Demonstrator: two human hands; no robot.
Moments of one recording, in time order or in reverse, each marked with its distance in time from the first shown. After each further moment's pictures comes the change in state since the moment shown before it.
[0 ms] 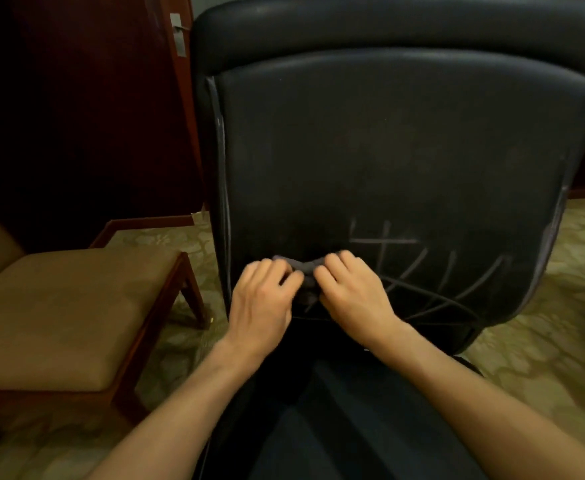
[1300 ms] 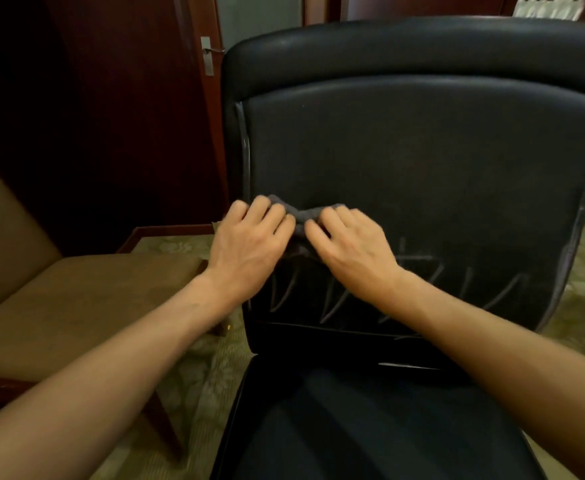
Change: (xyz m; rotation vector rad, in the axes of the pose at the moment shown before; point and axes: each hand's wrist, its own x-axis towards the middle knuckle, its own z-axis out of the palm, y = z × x) left_hand 0.064 -0.050 -0.064 0.529 0.153 0.252; right_hand 0.086 0.005 -0.042 -0.184 0.179 -0.148
